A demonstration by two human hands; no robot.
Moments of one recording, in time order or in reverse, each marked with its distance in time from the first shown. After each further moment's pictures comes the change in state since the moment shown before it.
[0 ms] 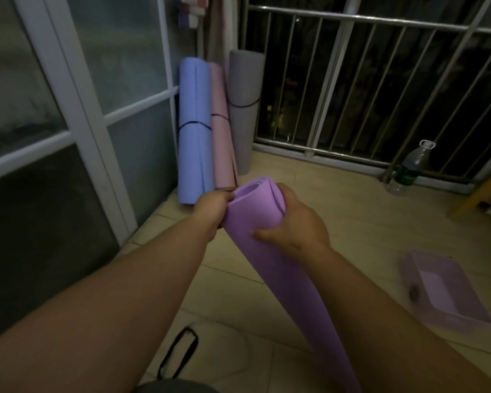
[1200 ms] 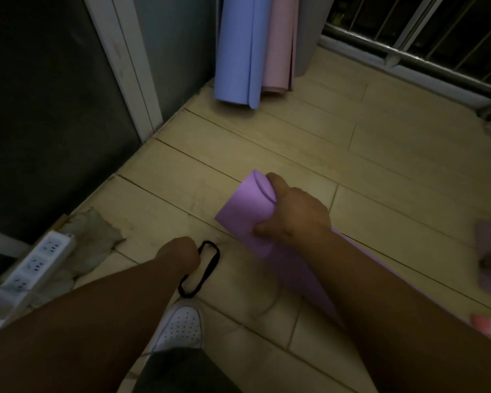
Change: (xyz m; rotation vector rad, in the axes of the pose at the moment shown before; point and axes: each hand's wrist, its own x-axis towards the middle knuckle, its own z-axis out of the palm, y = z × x) left_hand 0.059 -0.355 -0.124 1.120 -0.152 -0.383; right_hand 0.001 0.021 0.190 -0.352 -0.460 -0.052
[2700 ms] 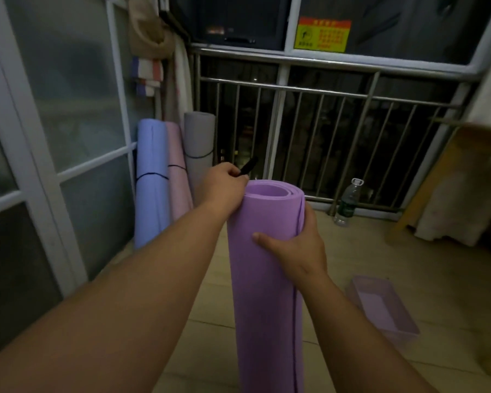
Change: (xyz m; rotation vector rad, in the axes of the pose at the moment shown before) left_hand -0.341 0.357 -0.261 -0.640 0.698 0.802; right_hand -0.191 0.107 -0.223 0.870 0.880 0.125
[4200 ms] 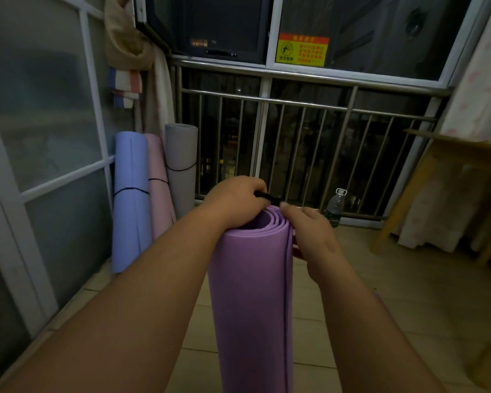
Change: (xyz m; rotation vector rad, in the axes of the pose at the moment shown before) left_hand 0.012 0.041 0.013 0.260 -0.431 0.467; right_hand 0.053 -0.034 -0.034 0.195 -0.064 0.204
